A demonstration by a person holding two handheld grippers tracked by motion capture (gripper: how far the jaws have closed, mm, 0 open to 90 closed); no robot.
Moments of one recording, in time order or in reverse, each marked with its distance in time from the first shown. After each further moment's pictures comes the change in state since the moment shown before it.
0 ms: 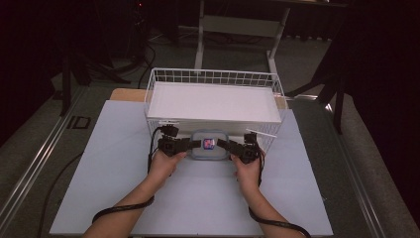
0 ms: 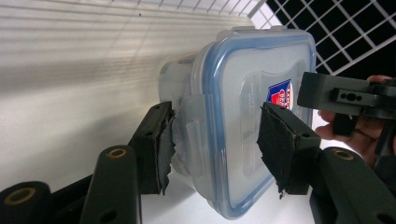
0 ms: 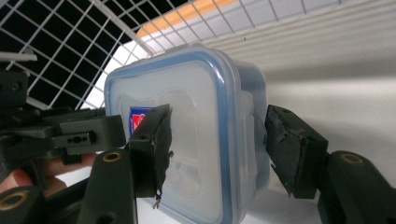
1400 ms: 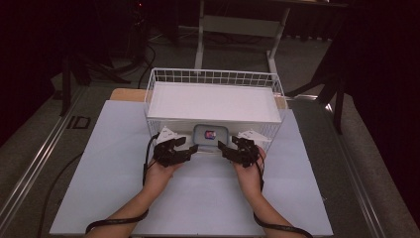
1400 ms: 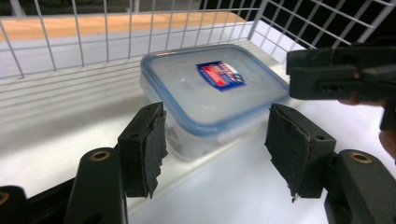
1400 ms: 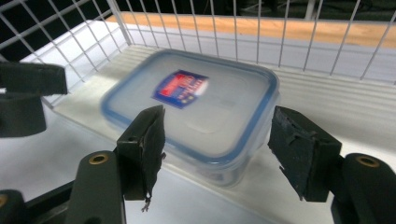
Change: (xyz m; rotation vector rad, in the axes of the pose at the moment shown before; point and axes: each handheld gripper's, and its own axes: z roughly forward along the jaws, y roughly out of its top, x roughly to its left) left arm -0.035 -0.036 -0.031 -0.203 0.135 0.256; right arm 0.026 -0.010 -0.013 -0.072 -0.181 -0.404
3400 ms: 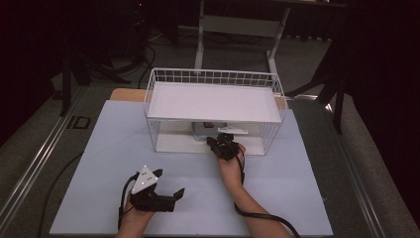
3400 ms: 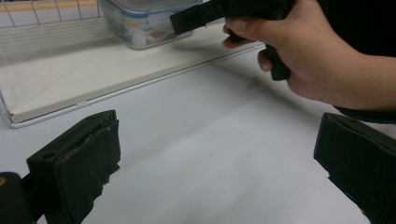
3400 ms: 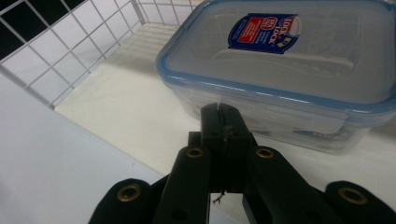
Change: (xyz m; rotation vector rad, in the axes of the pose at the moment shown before) left arm -0.040 -0.065 -0.088 0.008 0.016 0.087; right arm 0.024 0.002 0.062 0.099 0.048 0.032
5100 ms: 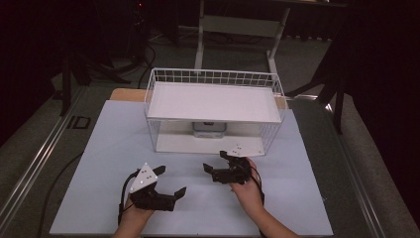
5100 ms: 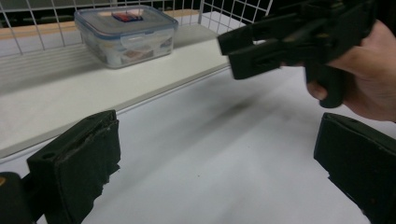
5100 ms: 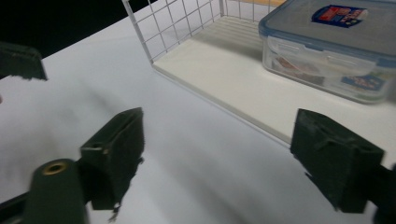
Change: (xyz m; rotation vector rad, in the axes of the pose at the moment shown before) left arm -0.001 0.010 -0.002 -0.051 -0.068 0.040; right arm 0.018 -0.034 -0.079 -0.034 0.190 -0.170
